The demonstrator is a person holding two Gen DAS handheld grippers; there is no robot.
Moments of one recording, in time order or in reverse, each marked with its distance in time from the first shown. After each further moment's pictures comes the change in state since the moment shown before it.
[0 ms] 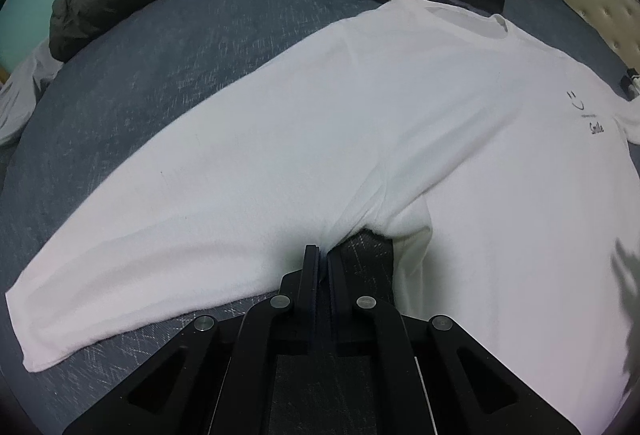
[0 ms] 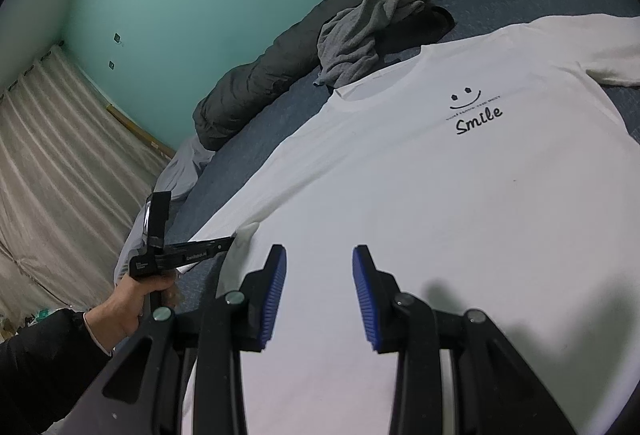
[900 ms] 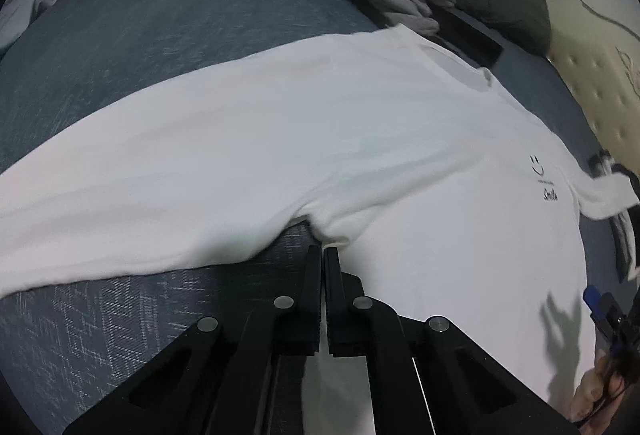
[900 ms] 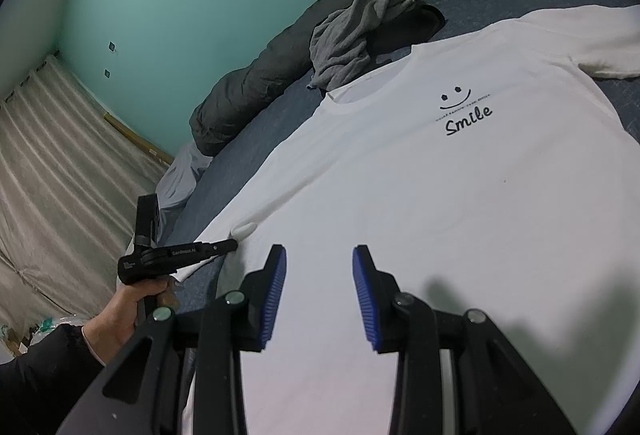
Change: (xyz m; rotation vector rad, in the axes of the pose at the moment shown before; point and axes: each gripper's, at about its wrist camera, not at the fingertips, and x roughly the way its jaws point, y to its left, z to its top) left arm -0.006 0.000 -0.004 -0.237 -0.023 -0.203; right arm -0.007 -0.008 0.000 0.028 -0.007 0.002
